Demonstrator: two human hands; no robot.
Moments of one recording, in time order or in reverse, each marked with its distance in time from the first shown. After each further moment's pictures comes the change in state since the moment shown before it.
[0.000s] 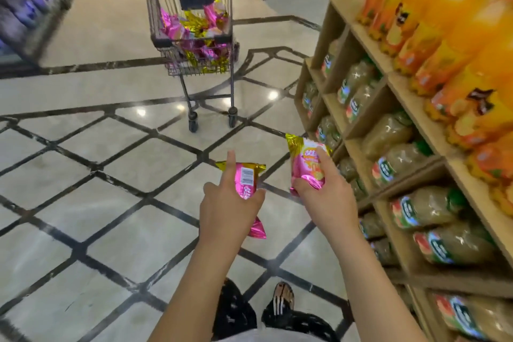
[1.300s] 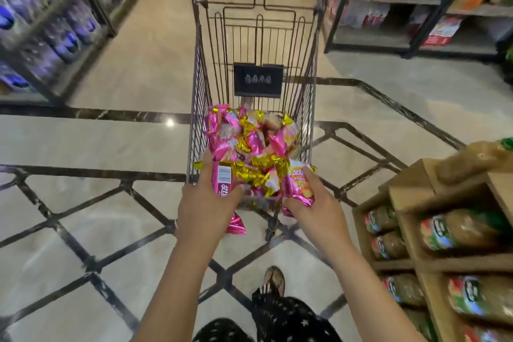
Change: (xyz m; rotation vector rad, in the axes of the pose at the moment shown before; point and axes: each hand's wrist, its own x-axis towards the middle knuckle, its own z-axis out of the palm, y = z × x) left_hand 0.694 0.107 -0.233 -0.032 0.255 -0.109; right_hand 0.603 -0.385 0.209 0.002 -0.277 -0.139
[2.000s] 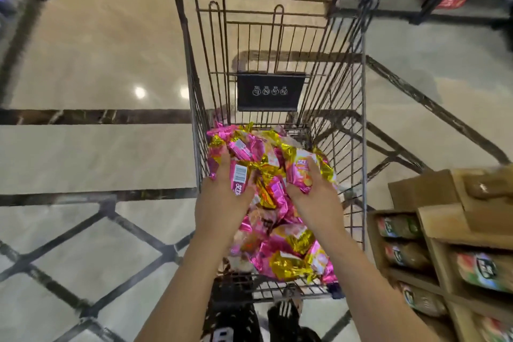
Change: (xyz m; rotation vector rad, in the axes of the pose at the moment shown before) left_hand 0.315 0.008 0.017 0.137 -0.244 0.071; right_hand 0.279 -0.098 0.103 -0.270 0.037 0.220
